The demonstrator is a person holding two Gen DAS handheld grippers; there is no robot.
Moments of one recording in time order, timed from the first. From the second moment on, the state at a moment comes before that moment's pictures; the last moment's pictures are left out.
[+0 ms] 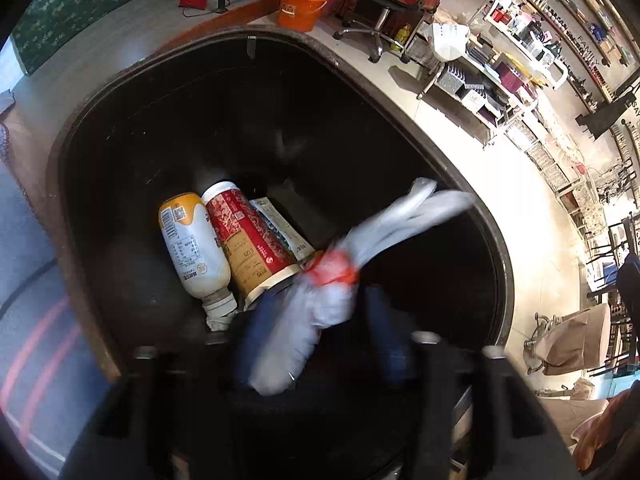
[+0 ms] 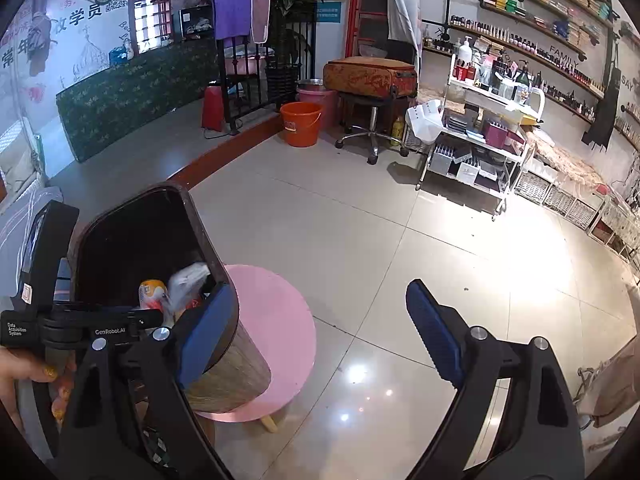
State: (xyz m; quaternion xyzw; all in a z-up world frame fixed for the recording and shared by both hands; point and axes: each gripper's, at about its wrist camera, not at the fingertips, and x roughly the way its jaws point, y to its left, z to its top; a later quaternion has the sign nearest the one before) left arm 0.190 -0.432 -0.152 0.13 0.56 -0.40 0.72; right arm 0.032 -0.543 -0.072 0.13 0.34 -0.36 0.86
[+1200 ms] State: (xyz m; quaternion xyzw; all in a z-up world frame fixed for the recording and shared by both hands) left arm 0.088 -0.173 0.003 0.05 0.24 -0.24 0.94; right arm 0.028 -0.349 0.007 0.08 0.16 -0.31 0.93
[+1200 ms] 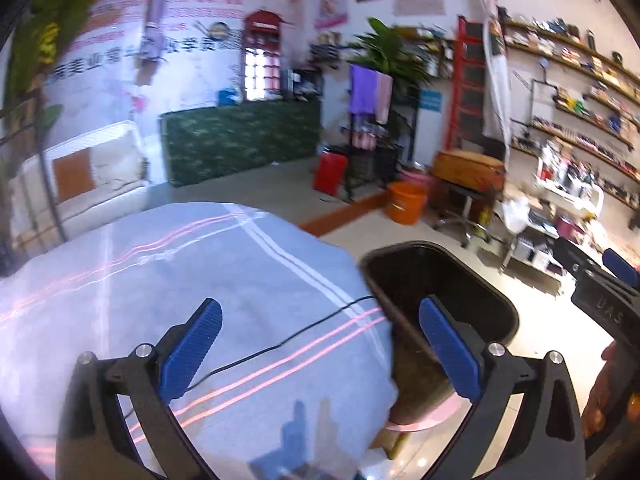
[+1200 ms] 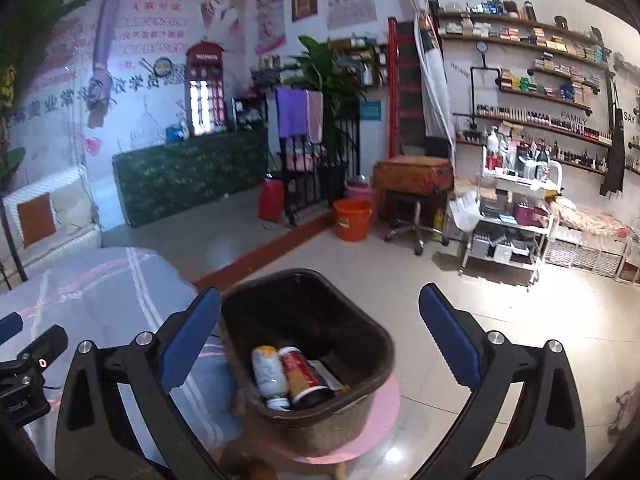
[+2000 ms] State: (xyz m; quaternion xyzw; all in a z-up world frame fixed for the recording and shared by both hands) left arm 0.004 -0.059 0.014 -0.03 0.20 -0.11 0.97; right arm -0.029 -0.232 0.006 0.03 0.16 -0.23 0.96
